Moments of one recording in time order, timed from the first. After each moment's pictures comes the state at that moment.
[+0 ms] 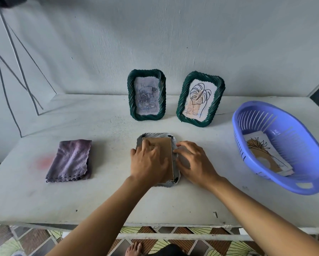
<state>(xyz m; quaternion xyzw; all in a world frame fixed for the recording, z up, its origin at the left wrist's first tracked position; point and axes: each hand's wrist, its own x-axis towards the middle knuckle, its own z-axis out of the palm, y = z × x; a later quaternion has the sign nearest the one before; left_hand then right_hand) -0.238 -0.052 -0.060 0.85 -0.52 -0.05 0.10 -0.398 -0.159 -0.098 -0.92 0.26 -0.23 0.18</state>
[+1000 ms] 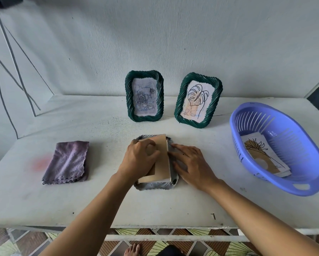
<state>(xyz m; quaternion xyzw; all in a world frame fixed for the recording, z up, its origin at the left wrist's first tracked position) -0.217 -0.048 -0.033 0.81 -0.47 -0.17 0.30 -0.400 -0.160 -0.103 -0.93 0.25 -0.18 0.17</state>
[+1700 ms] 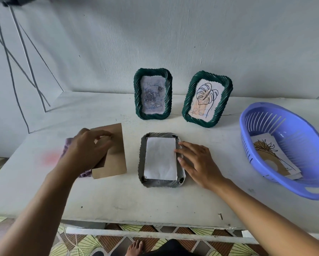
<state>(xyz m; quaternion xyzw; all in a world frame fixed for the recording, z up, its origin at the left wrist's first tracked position) -0.114 0.031 0.014 0.87 -0.40 -0.13 0.26 -0.397 -0.161 -0.104 -0.93 0.27 -0.17 0.18</state>
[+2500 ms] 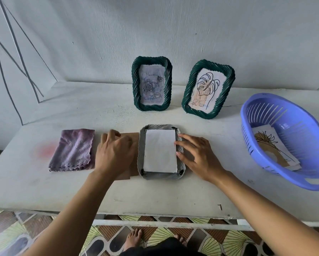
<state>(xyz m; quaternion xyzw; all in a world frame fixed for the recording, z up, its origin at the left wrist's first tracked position) -0.160 0.001 -0.055 0.87 -0.46 -0.04 0.17 -0.397 -0.161 -0.104 -0.94 0.26 -0.16 0.17</state>
